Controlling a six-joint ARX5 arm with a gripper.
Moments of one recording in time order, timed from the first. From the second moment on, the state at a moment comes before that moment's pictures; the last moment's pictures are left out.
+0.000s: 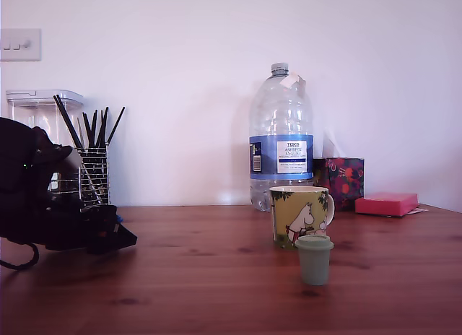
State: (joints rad) arm -0.19 2.10 0.67 1.04 0.38 0.05
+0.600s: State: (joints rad) arm -0.22 2.06 0.67 0.98 0.42 0.06
